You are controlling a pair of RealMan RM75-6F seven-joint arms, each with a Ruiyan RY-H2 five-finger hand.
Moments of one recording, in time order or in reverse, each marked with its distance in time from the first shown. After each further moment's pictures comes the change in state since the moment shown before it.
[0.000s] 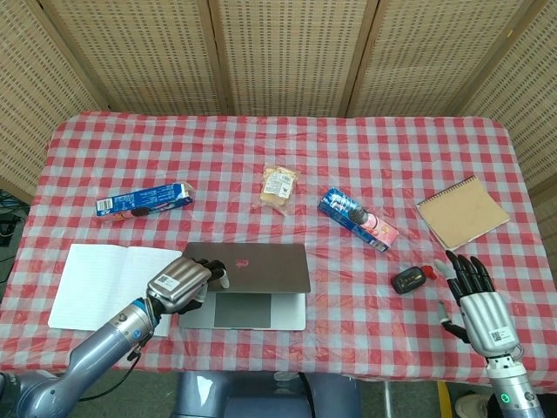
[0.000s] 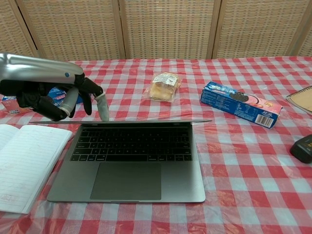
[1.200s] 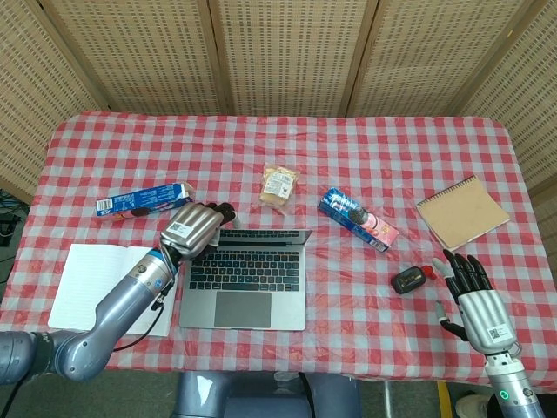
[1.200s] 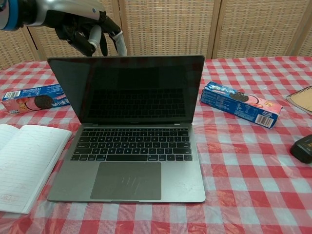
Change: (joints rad) left arm -0.176 0.002 -0.190 0.112 -0.312 0.029 0.114; right arm 0.012 -0.011 0.000 0.031 -0.005 -0.007 0.033
